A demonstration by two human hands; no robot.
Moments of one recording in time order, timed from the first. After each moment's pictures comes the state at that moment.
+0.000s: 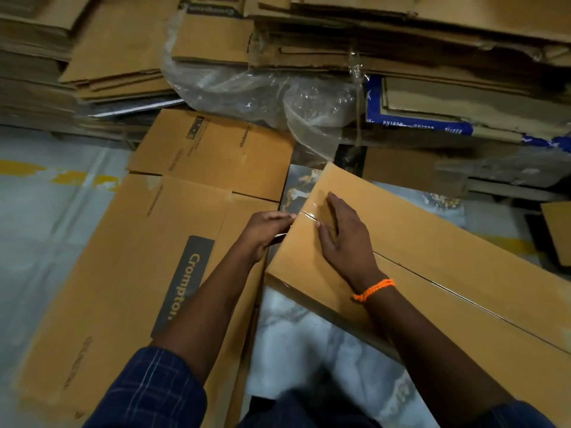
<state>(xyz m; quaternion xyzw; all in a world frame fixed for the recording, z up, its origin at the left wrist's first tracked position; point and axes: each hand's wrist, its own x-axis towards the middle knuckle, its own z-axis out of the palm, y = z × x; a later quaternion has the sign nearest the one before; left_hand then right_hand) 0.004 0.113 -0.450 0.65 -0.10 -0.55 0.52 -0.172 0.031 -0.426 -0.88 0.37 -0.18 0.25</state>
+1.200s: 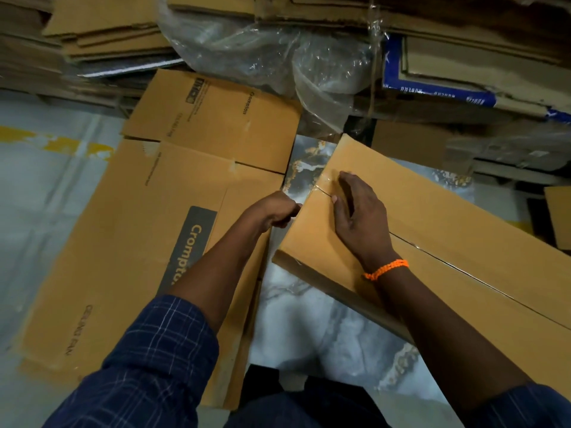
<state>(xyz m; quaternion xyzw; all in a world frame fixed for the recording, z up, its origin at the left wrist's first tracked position) 0.007 0.100 -0.472 0.73 -0.22 -0.58 0.29 -0.182 0.033 -0.436 -0.89 0.36 -0.20 0.21</state>
